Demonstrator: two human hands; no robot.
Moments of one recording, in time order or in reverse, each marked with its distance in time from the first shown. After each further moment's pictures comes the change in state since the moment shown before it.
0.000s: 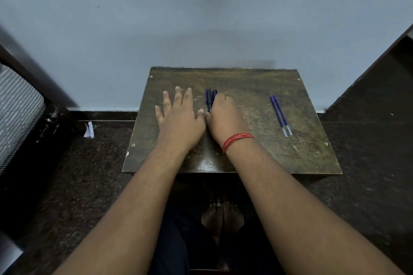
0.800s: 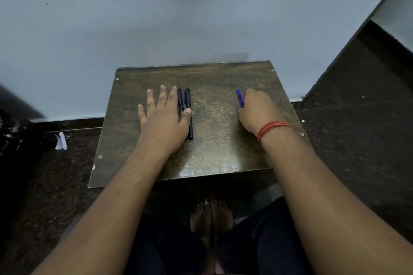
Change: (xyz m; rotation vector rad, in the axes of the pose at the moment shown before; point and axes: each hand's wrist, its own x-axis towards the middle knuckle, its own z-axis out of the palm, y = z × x) left_hand 0.009 0.012 0.018 0.040 -0.031 0.137; right_hand 0.013 0.097 -0.066 -0.201 -0.088 0.266
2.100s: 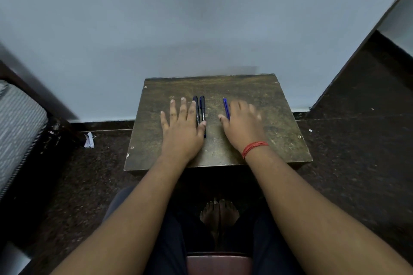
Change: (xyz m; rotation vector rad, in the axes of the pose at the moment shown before) left_hand -0.034 0.000 0.000 0.169 0.054 0.081; right_hand -0.047 -0.027 0.029 0.002 0.285 -0.266
